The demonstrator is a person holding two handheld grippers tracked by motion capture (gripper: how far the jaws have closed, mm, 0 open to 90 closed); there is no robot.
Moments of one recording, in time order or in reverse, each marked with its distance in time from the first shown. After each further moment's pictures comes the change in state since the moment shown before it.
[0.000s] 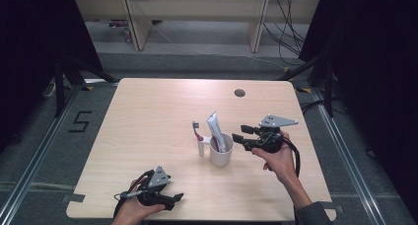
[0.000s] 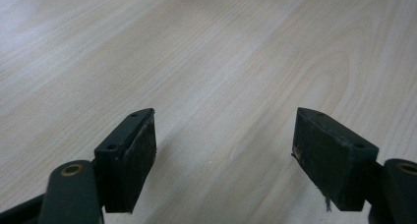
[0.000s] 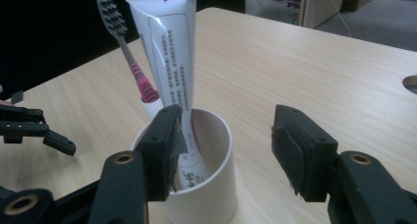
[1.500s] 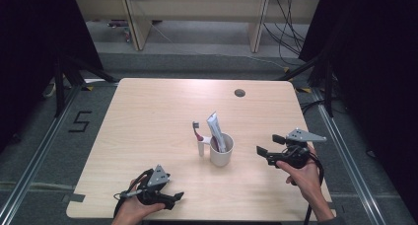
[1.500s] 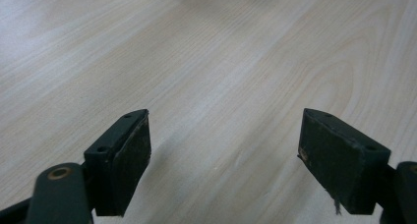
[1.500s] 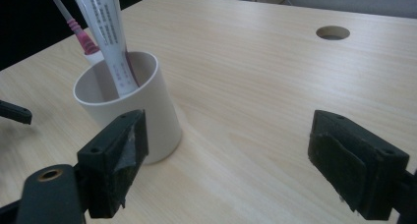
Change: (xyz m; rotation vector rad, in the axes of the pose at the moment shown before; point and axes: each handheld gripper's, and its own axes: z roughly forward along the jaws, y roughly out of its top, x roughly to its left) left arm 0.002 0.001 0.000 -0.020 0.007 -0.007; right arm -0.025 -0.046 -0.057 0.009 -0.166 0.059
